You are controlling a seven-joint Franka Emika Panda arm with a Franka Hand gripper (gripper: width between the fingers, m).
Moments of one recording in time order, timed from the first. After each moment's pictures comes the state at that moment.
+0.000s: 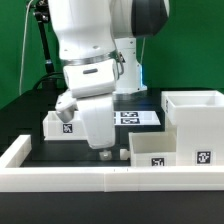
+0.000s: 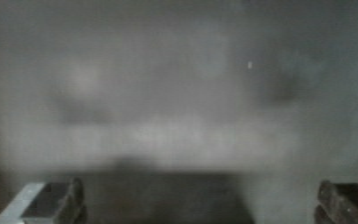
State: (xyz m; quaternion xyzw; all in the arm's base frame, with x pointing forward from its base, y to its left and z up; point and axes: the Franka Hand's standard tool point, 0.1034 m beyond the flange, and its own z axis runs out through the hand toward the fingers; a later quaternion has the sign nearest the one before) arm 0.563 -0.046 0.024 -0.69 -0.72 -0.03 0.07
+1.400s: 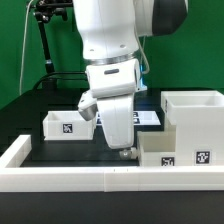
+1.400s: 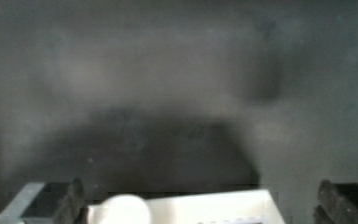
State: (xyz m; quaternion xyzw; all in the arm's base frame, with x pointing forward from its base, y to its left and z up) arm 0.560 -0.026 0.025 -0.72 -0.68 -0.02 0.08
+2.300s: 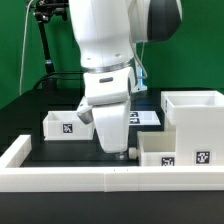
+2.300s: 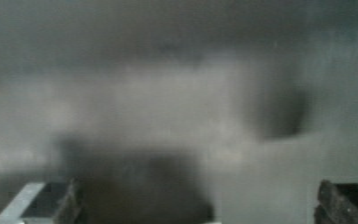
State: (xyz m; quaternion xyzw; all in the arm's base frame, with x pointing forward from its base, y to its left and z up) arm 0.541 -0.011 0.014 -0.75 -0.66 -0.02 0.09
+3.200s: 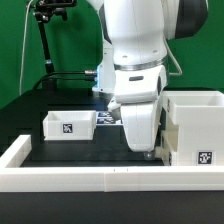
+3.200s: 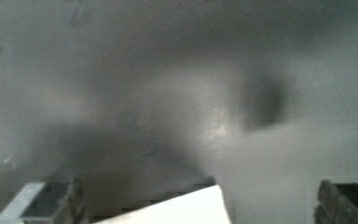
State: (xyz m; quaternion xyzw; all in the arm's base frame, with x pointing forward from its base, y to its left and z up) arm 0.545 0.031 0.018 -0.79 -0.61 -0.01 0.09
